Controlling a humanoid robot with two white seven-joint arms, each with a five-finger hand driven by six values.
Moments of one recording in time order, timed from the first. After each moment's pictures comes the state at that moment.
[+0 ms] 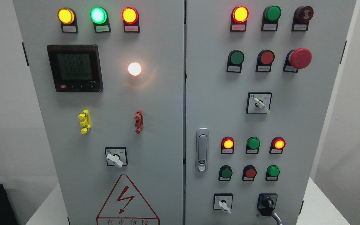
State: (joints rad) left arm 0.05 -0.07 -0.01 -0.11 0.03 -0.03 -0.03; right arm 0.03 0.07 -0.04 -1.60 -0.08 -0.35 0.08
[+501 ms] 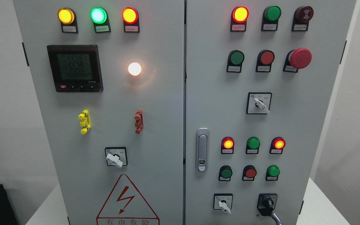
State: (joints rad) left arm 0.05 -0.07 -0.01 -0.11 0.03 -0.03 -0.03; right arm 0.03 0.07 -0.04 -1.60 -0.08 -0.34 0.08
